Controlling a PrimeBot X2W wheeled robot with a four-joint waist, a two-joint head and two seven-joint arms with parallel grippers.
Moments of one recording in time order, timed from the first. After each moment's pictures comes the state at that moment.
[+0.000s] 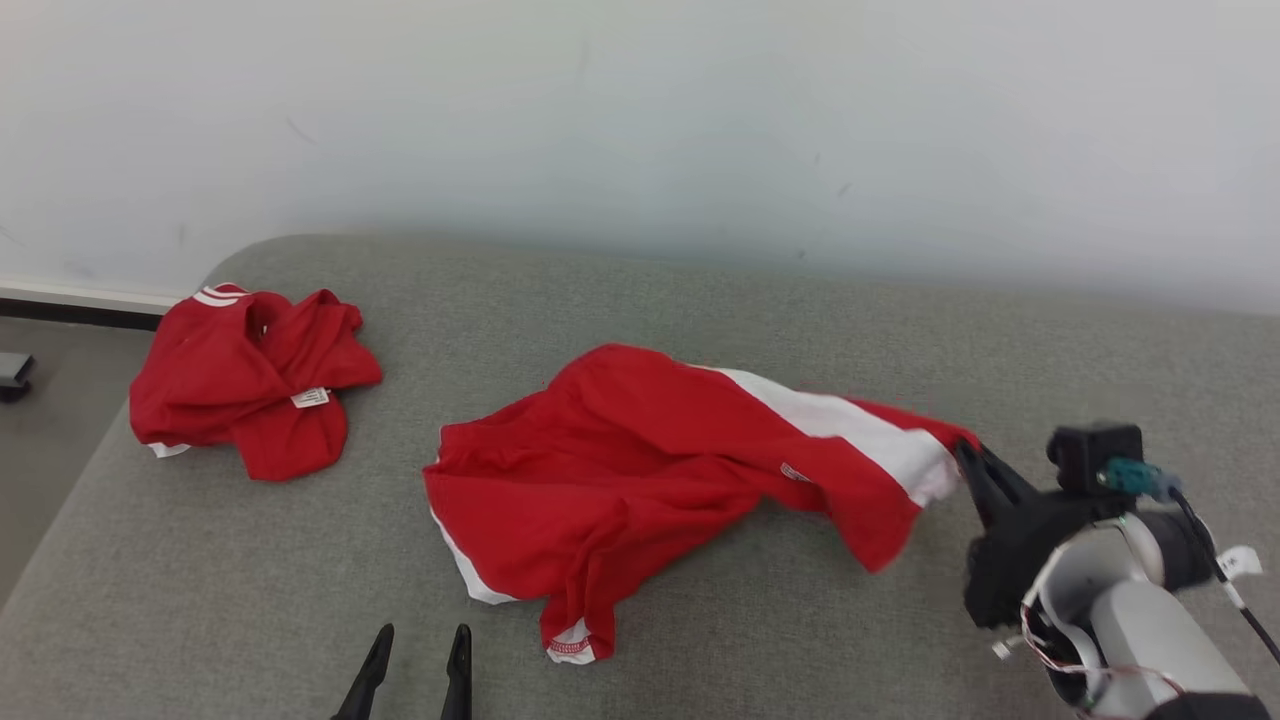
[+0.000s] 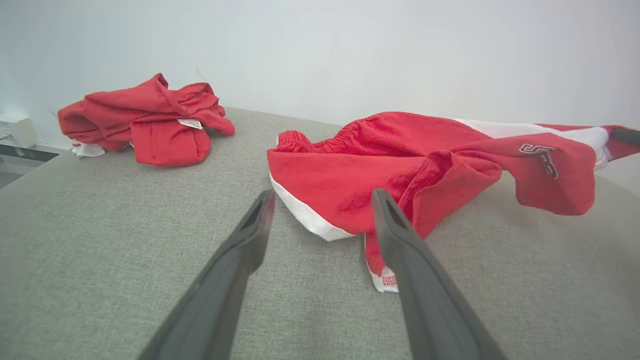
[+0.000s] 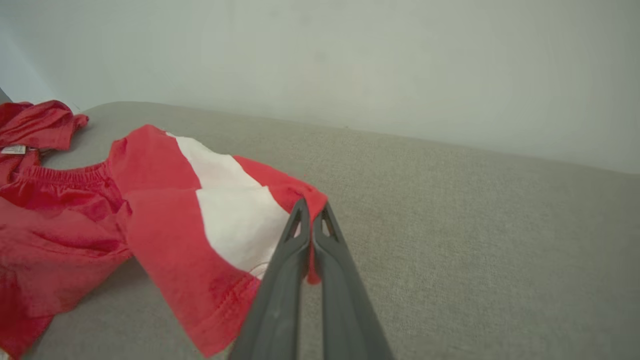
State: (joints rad) left arm 0.06 0.05 -0.13 0.21 -0.23 -0.11 -0.26; right arm -0.42 -0.23 0.20 0.53 0.34 0.13 0.10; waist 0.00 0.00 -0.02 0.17
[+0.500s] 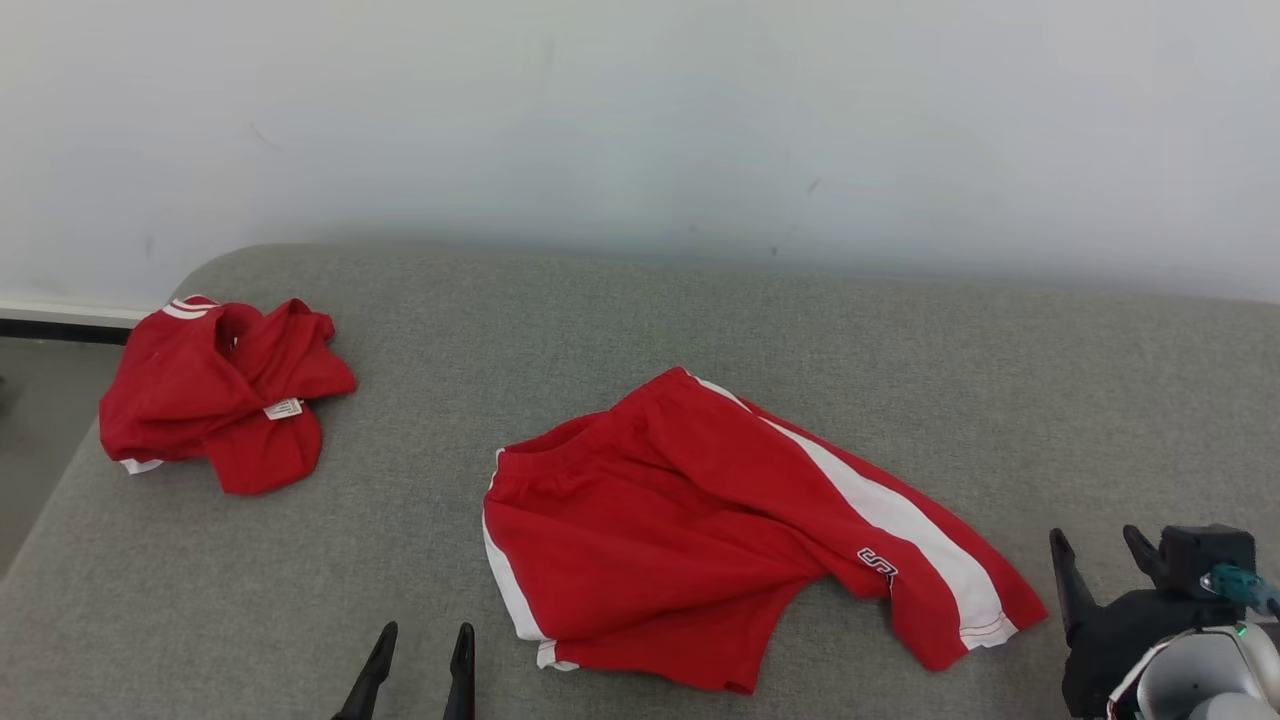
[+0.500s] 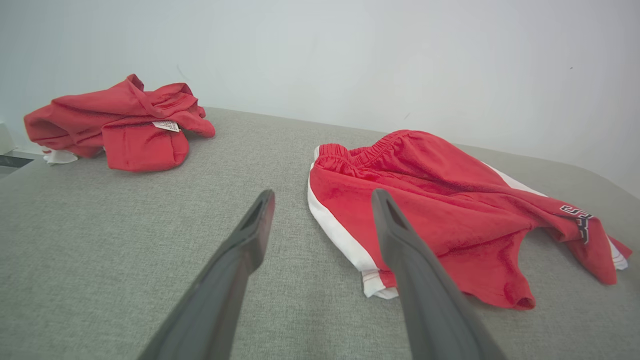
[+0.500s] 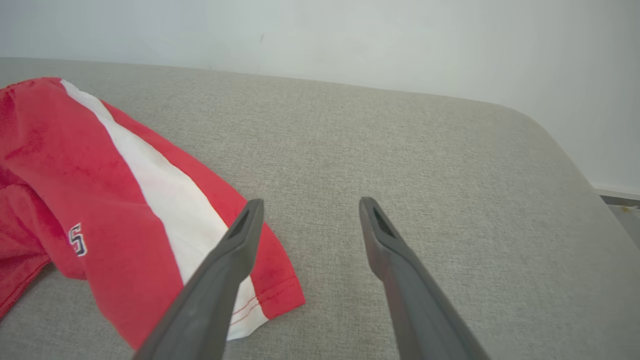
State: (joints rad) left arm 0.05 0.05 -0.14 0.22 -0.22 -0.11 -0.26; right arm -0.18 -0.21 -0.08 0.39 0.12 0.13 0.17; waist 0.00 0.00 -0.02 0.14
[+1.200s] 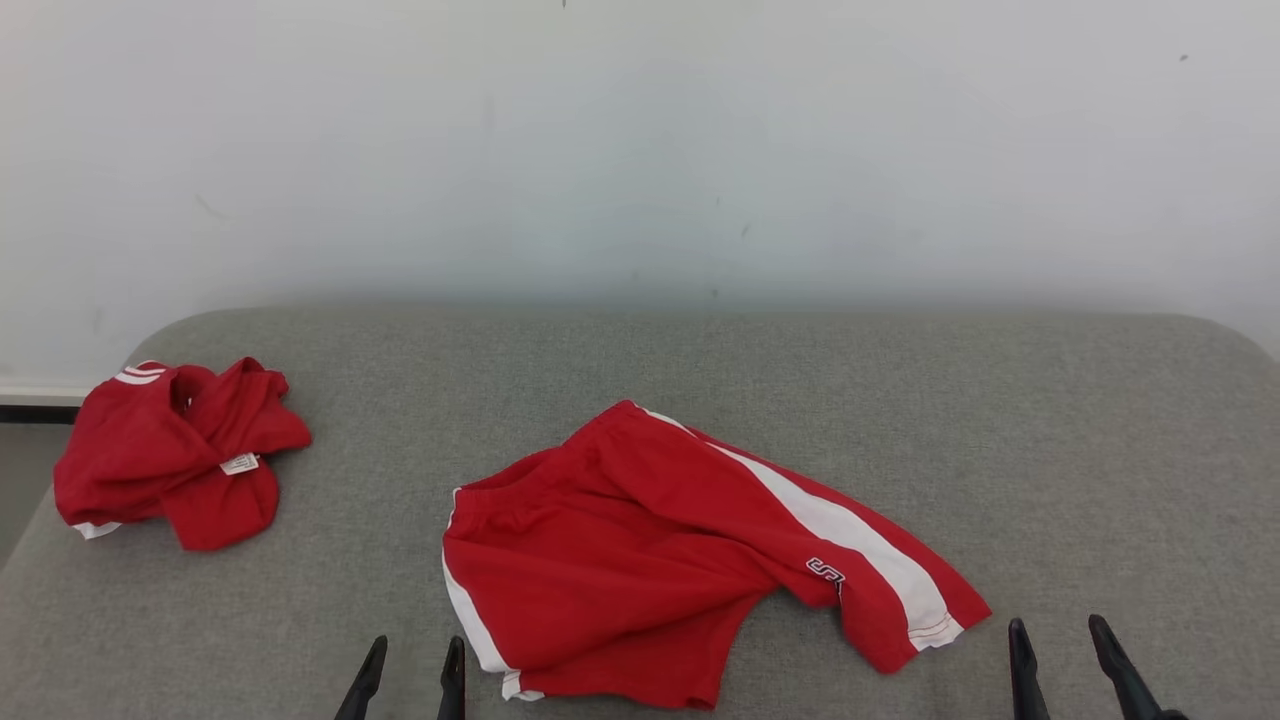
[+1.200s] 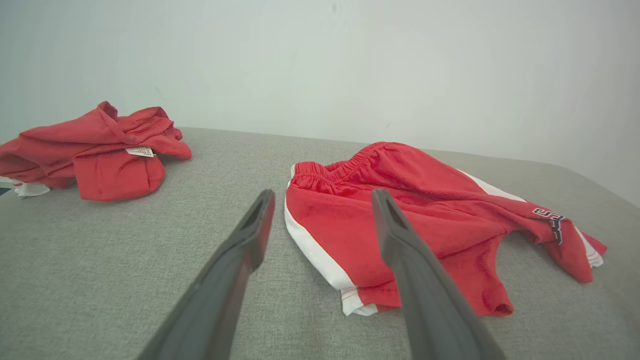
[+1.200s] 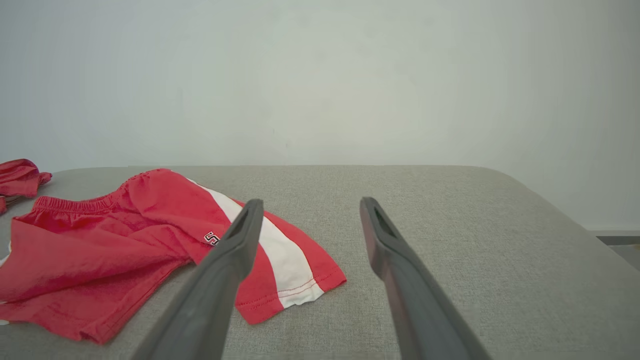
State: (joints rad) left arm 0.06 0.05 -0.12 0.23 -0.20 -0.12 -0.26; right arm 0.20 -0.06 -0.06 0.03 0.09 0.13 -0.20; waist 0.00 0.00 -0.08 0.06
